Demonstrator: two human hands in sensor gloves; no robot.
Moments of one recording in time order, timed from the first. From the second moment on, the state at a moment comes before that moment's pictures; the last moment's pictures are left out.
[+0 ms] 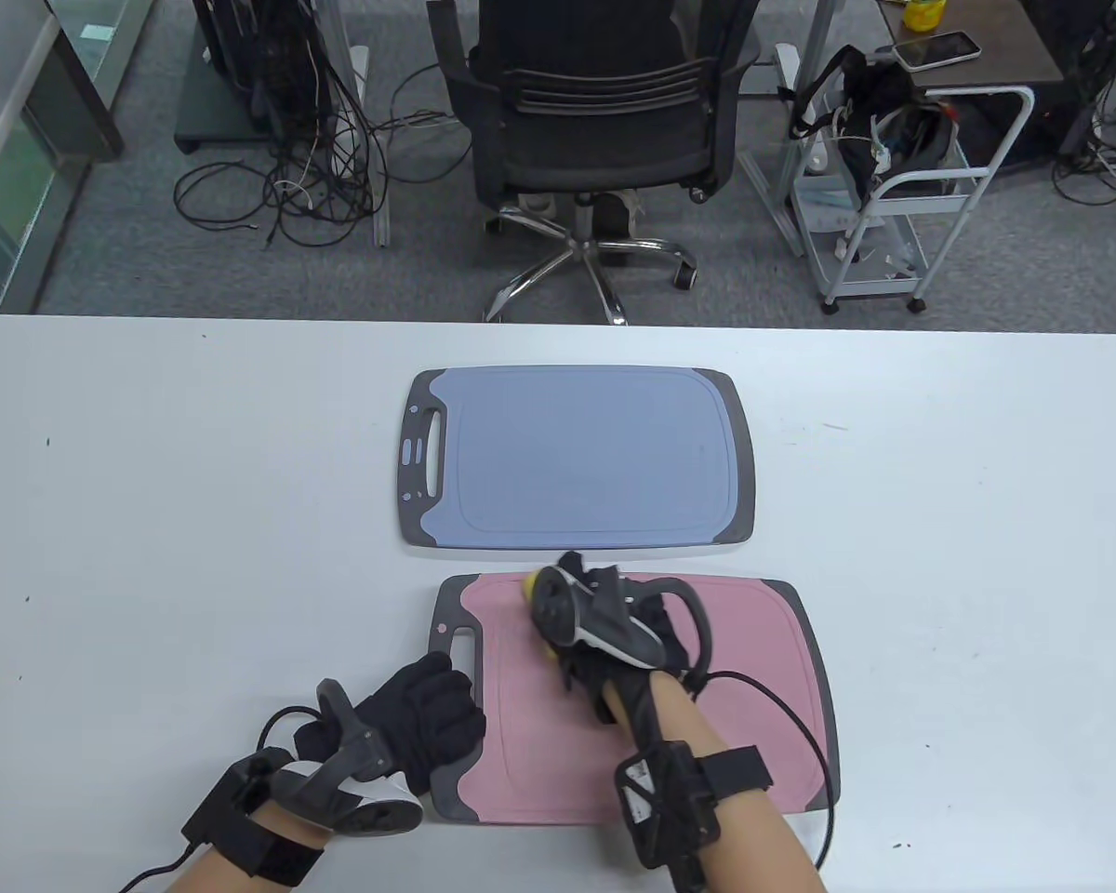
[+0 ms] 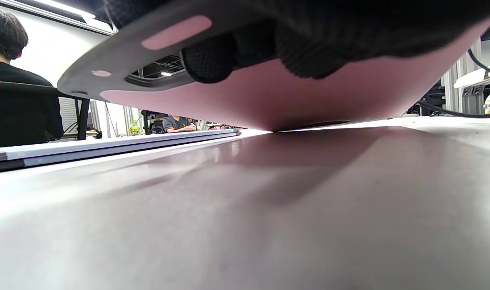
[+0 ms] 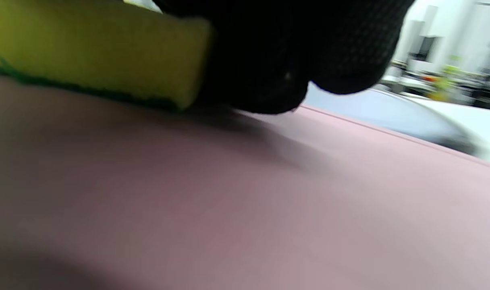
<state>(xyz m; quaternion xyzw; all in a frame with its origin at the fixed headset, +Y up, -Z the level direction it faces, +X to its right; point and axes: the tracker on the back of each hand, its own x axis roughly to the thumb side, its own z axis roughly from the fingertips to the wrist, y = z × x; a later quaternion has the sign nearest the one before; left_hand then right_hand) -0.173 -0.766 -0.140 0.13 -0.48 -0.01 0.87 0.081 -0.743 -0.263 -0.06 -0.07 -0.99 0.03</state>
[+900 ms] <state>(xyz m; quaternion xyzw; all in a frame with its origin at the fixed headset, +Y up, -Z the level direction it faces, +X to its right) -0.169 -0.766 -0.140 0.13 -0.48 -0.01 0.87 0.087 -0.748 -0.209 -0.12 -0.07 -0.99 -0.02</state>
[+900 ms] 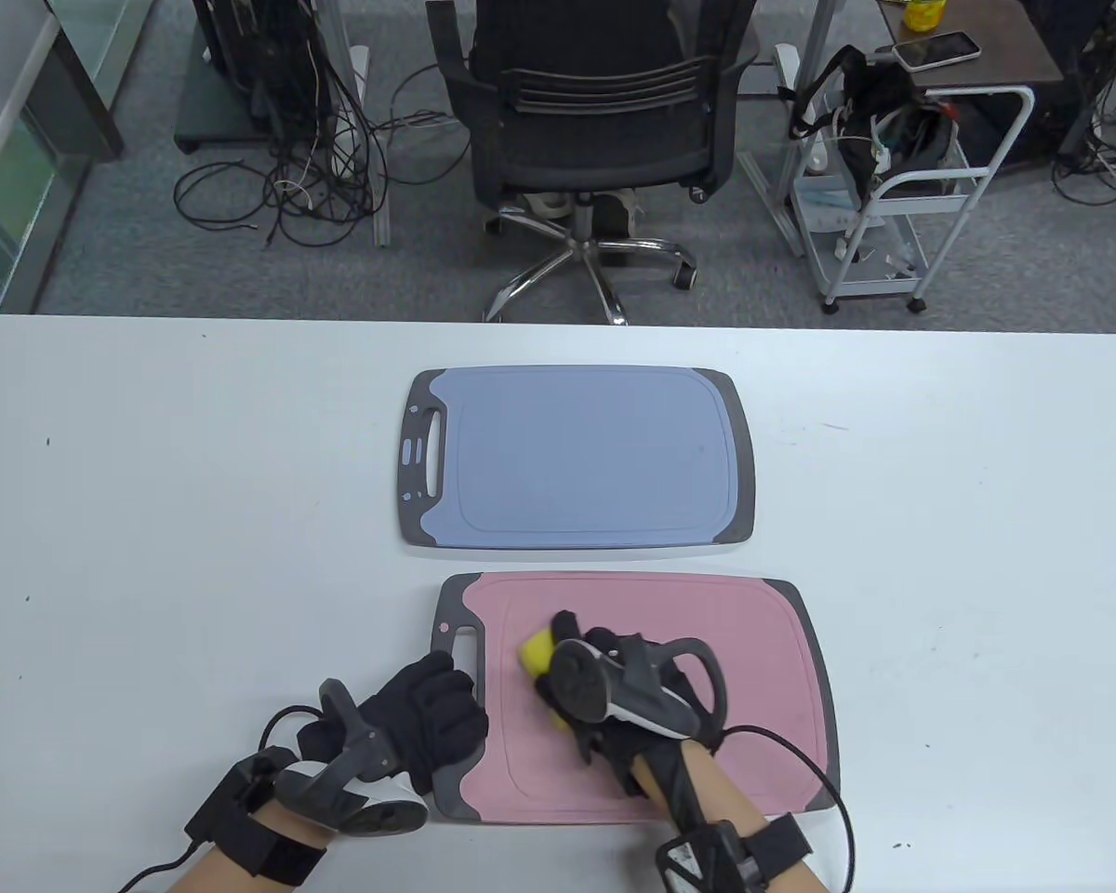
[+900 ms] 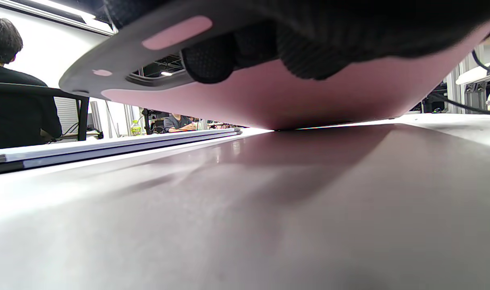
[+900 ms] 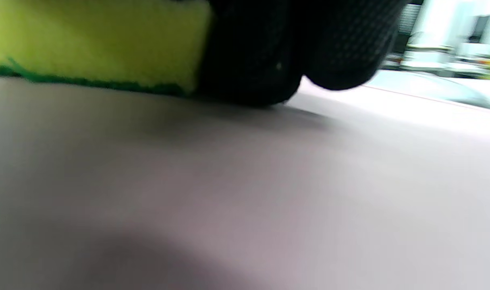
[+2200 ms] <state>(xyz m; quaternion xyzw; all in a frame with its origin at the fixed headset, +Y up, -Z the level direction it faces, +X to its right) -0.170 -0.766 -0.145 0.12 -0.48 0.00 0.87 0.257 -0.773 -0.192 0.13 -0.10 -0.99 -0.02</state>
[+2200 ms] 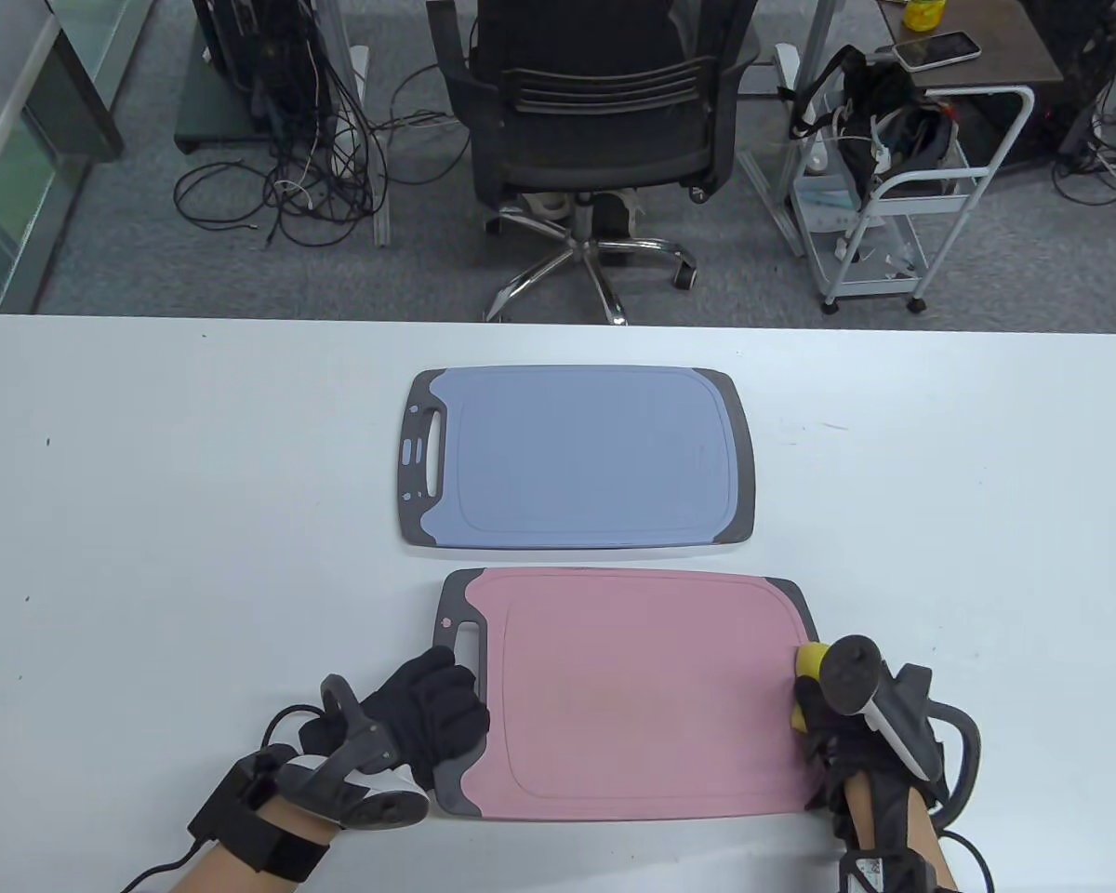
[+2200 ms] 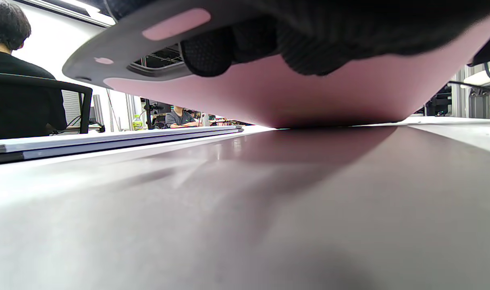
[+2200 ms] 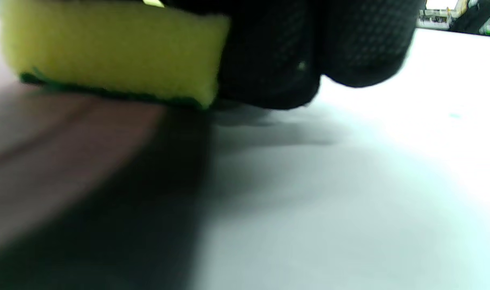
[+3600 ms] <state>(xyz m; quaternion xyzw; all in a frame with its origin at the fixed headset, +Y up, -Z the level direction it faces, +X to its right) -0.169 -0.766 -0.146 0.12 -0.48 0.01 0.87 0.019 -0.737 -0.162 -0.26 -0.08 -0.96 0.03</state>
